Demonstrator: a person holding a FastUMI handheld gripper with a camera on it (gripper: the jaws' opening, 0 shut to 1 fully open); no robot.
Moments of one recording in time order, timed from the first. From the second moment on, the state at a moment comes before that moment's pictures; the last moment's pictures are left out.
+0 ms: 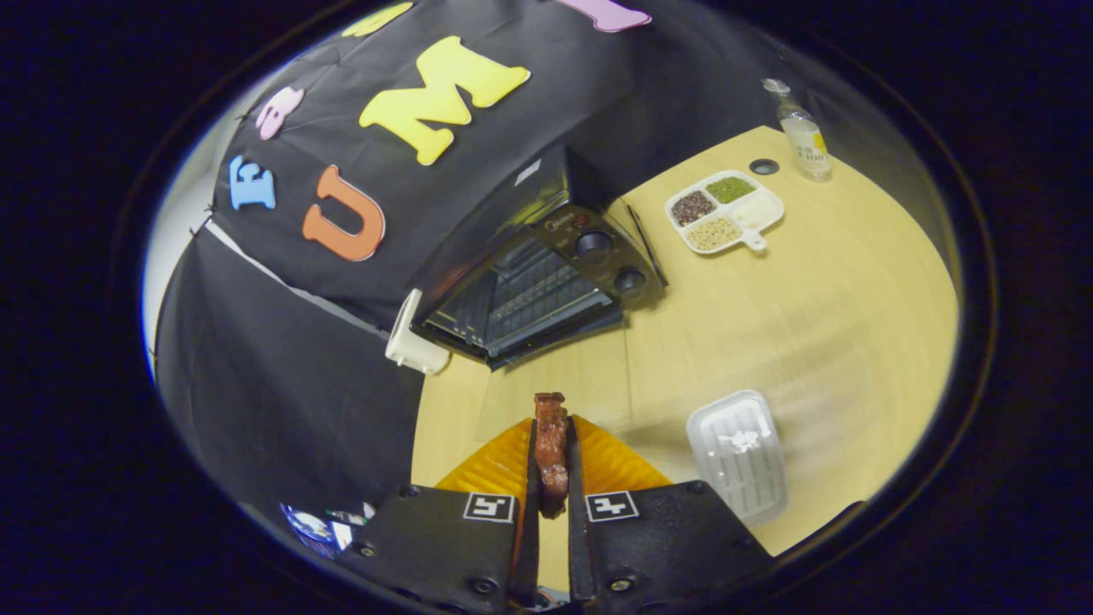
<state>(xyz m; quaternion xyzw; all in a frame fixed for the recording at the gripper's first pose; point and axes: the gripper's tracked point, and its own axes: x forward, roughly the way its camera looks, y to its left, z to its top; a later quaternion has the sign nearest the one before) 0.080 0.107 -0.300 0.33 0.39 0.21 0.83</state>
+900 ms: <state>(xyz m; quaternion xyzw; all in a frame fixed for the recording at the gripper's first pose) 0.263 0.220 -0.325 0.55 0.19 0.04 0.81</state>
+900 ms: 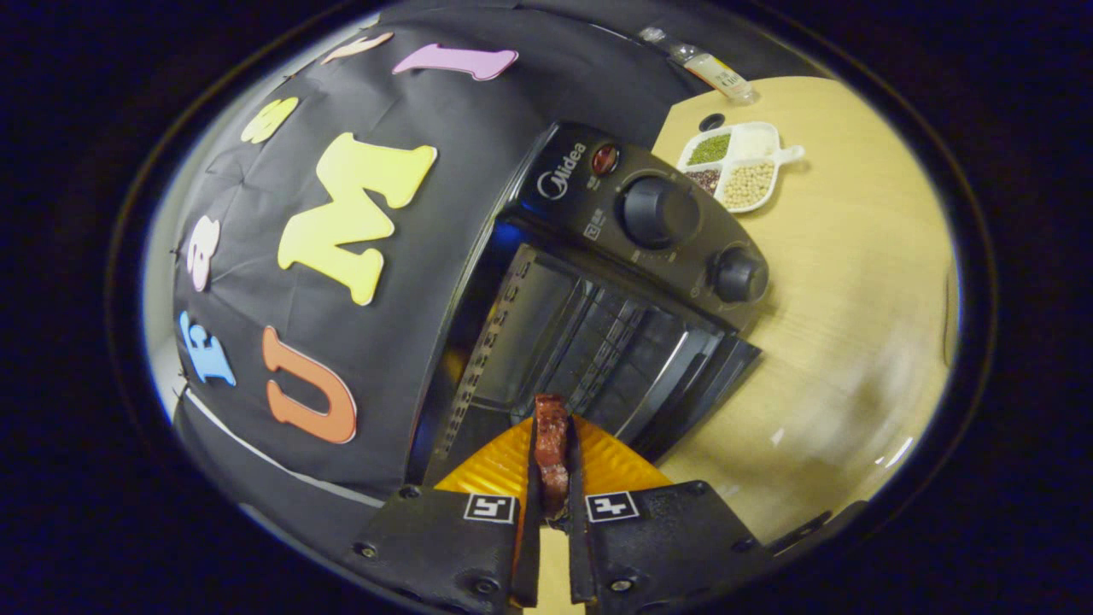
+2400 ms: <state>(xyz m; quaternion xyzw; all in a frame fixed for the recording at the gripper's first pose) 0.256 0.202 -0.344 0.21 0.24 0.01 0.95</state>
